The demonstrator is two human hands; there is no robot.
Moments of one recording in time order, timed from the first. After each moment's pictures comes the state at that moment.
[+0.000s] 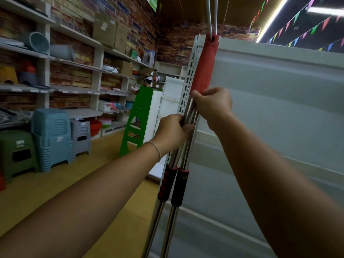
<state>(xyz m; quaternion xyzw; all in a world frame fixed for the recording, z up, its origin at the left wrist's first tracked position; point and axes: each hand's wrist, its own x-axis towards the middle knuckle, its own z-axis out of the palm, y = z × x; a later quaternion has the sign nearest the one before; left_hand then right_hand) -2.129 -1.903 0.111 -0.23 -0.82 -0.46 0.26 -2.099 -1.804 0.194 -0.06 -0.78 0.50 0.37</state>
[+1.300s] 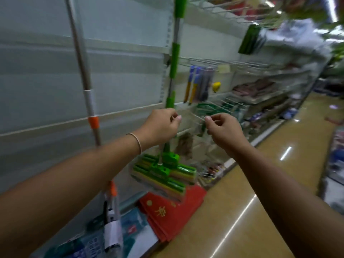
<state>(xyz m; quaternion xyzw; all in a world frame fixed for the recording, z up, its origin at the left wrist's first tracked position) -1.670 -1.620 -0.026 -0.68 -0.62 -0.39 -0.01 -1.480 -1.564 -0.024 -0.52 -0.71 0.25 0.41</state>
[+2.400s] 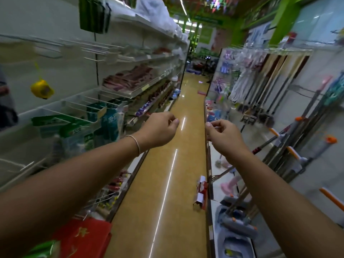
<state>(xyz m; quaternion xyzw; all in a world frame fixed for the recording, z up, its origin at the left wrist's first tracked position) -1.246 -1.239 -0.033 -0.83 -0.39 -0.35 -0.19 -1.059 -1.325 -0.029 -0.71 -0.50 0.14 0.47</state>
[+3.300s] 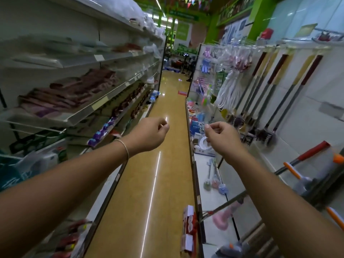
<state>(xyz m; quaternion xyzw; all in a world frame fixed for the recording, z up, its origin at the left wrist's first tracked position) -1.002 -0.870 -0.033 -0.86 -0.34 -0.31 -0.21 -0.796 -0.968 -0.030 -0.75 -0.44 0.10 0.48</state>
